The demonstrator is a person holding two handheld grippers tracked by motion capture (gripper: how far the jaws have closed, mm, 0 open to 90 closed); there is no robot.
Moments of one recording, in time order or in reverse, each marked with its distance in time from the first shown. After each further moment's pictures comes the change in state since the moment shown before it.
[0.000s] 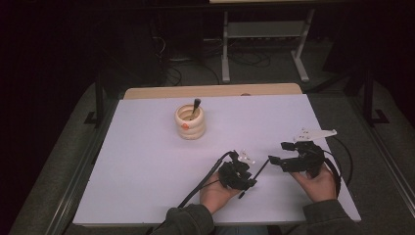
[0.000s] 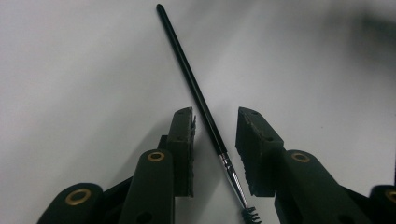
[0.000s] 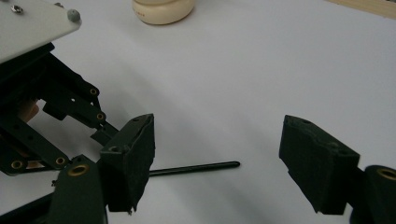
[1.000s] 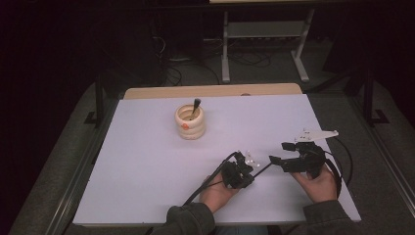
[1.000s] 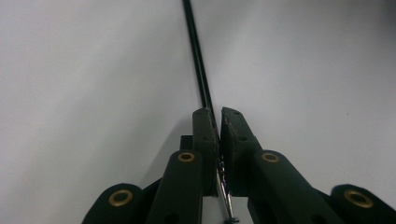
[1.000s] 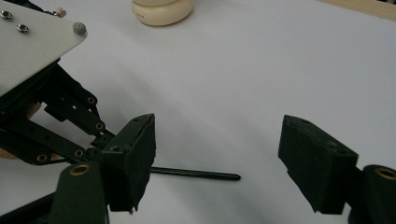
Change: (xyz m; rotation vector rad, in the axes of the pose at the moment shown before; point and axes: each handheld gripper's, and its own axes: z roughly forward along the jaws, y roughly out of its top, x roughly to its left) left arm -0.003 0.007 0.003 0.080 0.063 0.106; right arm 0.000 -0.002 -0.002 -0.006 -0.003 0.005
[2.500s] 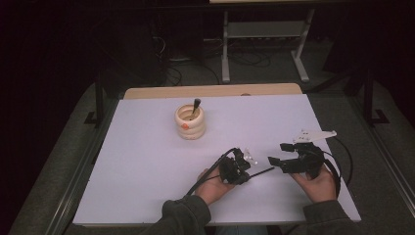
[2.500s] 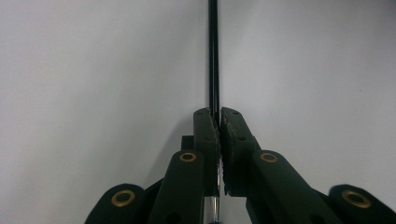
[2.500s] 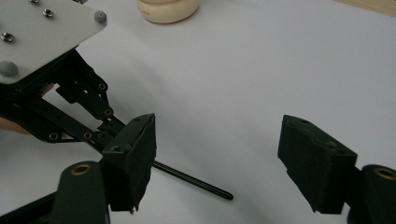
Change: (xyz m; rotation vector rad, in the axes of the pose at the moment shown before) left arm 0.015 0.002 -0.004 0.059 -0.038 0.054; right arm 0.001 -0.001 0.002 0.006 0.018 -0.010
